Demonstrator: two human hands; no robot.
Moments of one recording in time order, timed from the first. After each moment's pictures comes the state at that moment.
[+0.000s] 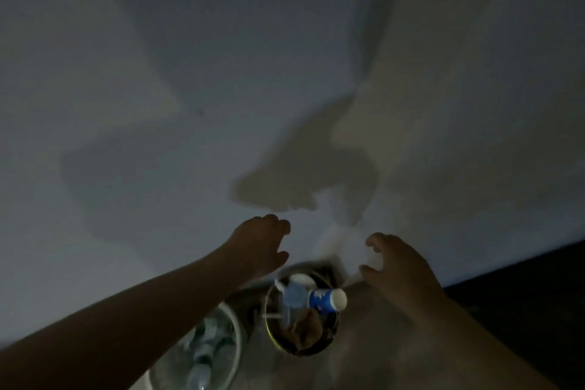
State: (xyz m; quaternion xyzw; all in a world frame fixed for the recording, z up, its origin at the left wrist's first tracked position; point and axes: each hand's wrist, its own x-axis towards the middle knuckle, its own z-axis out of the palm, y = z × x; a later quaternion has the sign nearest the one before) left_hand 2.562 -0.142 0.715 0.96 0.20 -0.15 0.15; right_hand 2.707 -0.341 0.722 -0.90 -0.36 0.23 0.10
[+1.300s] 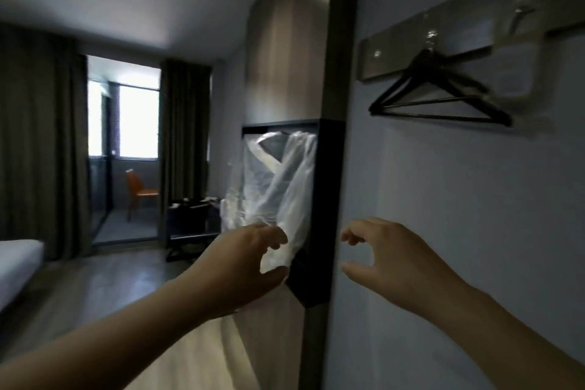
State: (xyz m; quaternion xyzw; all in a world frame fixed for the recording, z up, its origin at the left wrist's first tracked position) left_hand 1.856 -0.389 1.190 0.63 0.72 0.23 -0.17; right_hand 2.054 -0.270 1.216 -0.26 -0.93 -0.02 0.27
